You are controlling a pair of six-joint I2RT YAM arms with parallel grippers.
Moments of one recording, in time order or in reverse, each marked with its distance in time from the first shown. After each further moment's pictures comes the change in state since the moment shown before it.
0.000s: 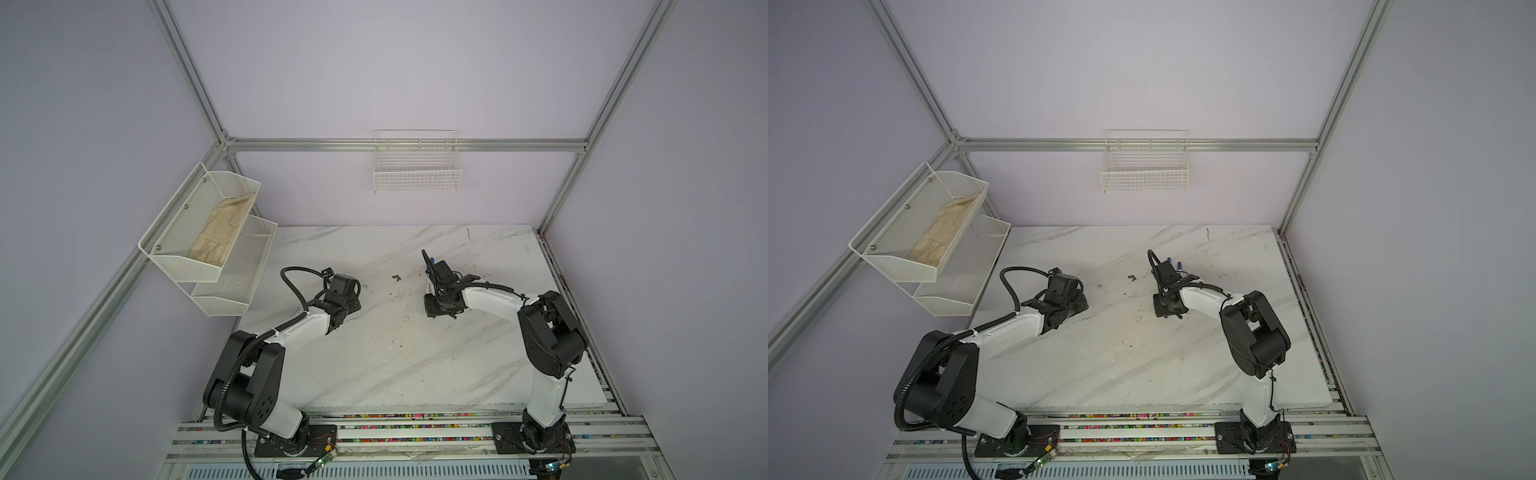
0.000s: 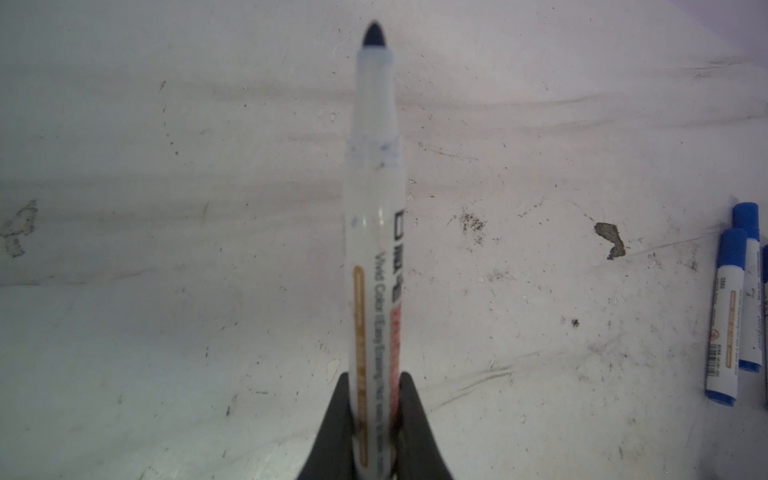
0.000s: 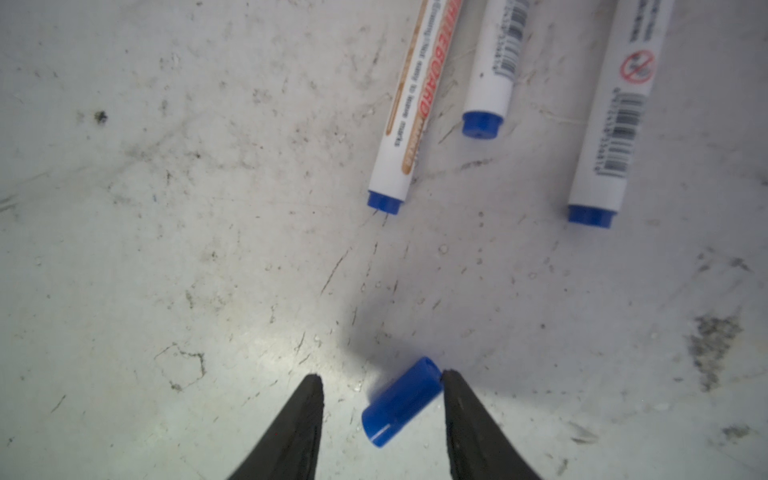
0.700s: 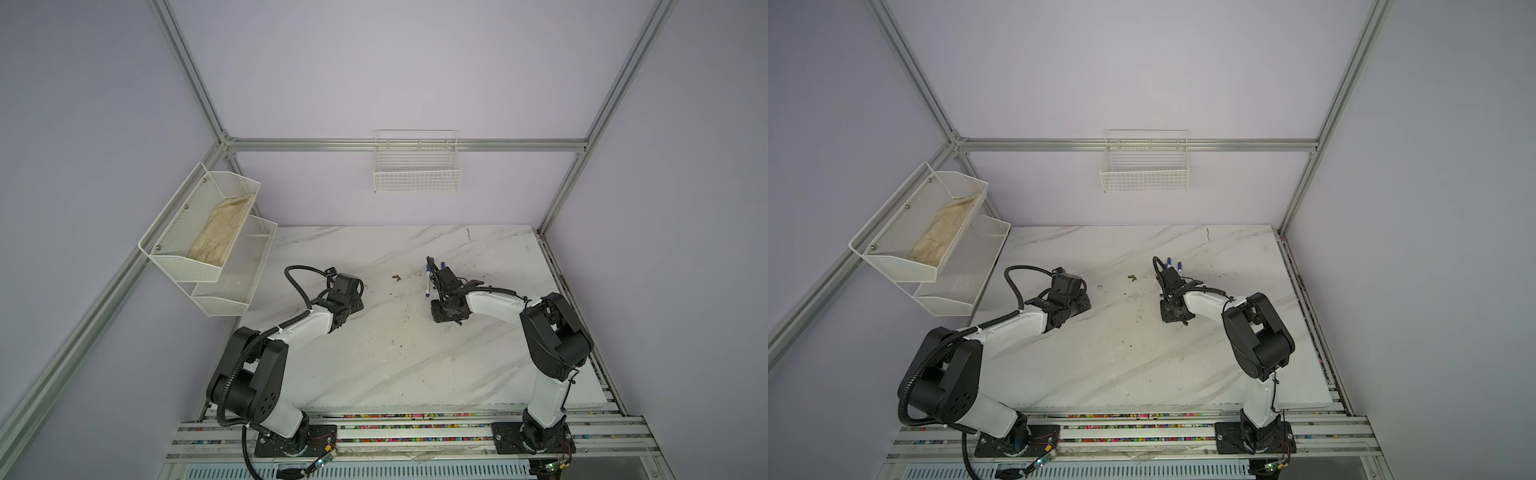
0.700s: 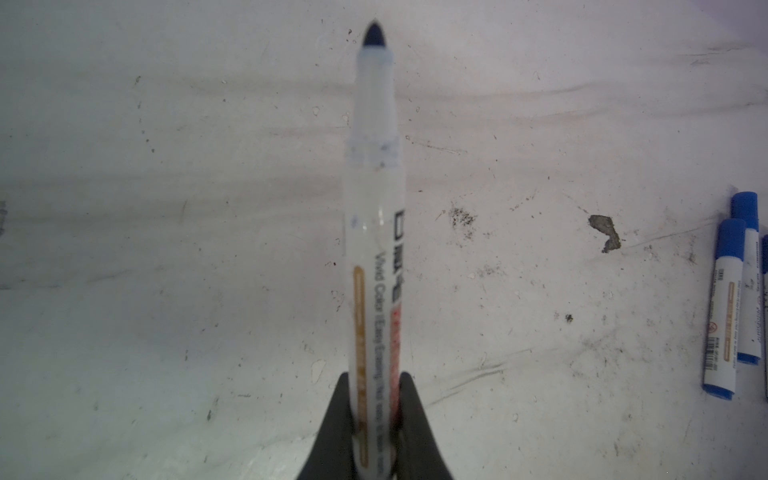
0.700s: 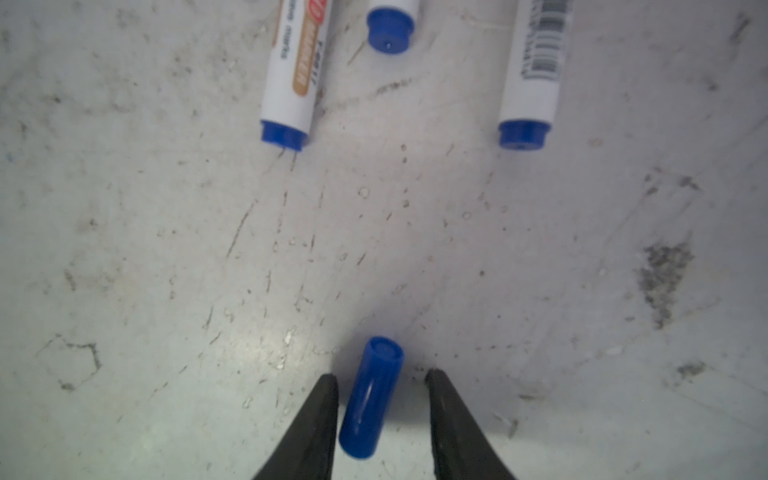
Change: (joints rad) left arm -0.018 0.022 0.014 -0.001 0.000 0.000; right arm -0.010 -0.027 -0.089 0.004 0.054 0.023
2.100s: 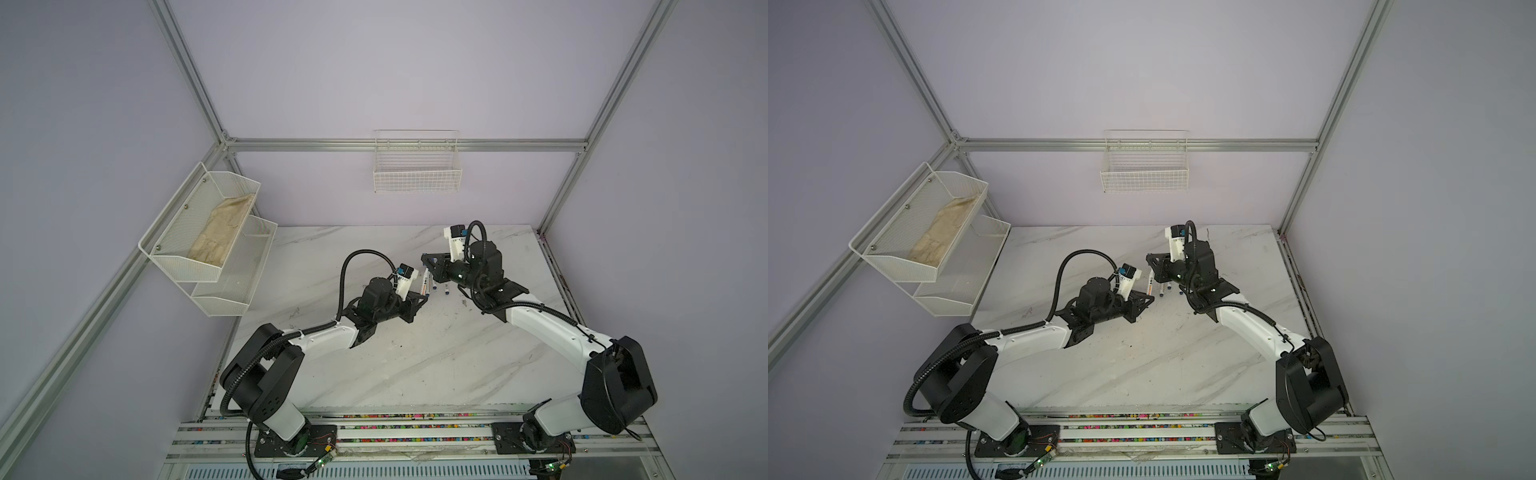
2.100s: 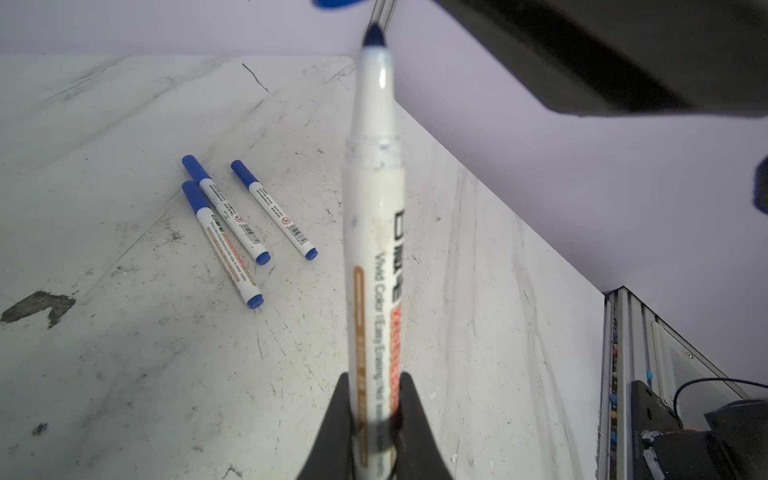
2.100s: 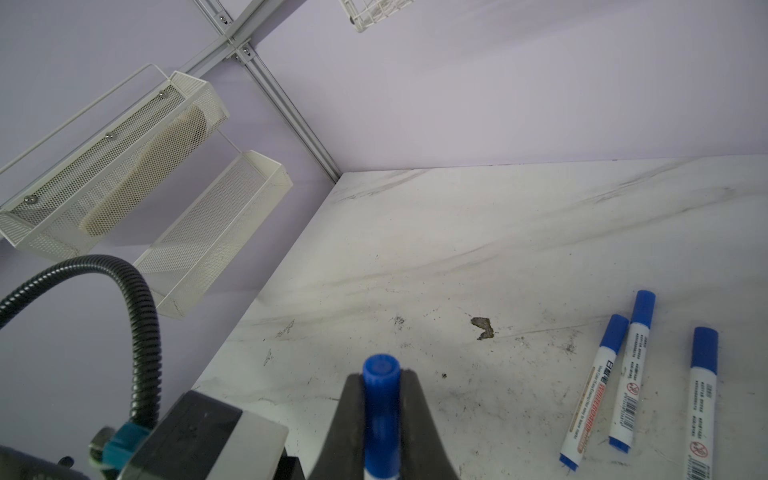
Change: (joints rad) left arm -0.289 0.048 0.000 0.570 0.570 0.407; right arm -0.059 -0.396 -0.106 0.660 -0.402 0.048
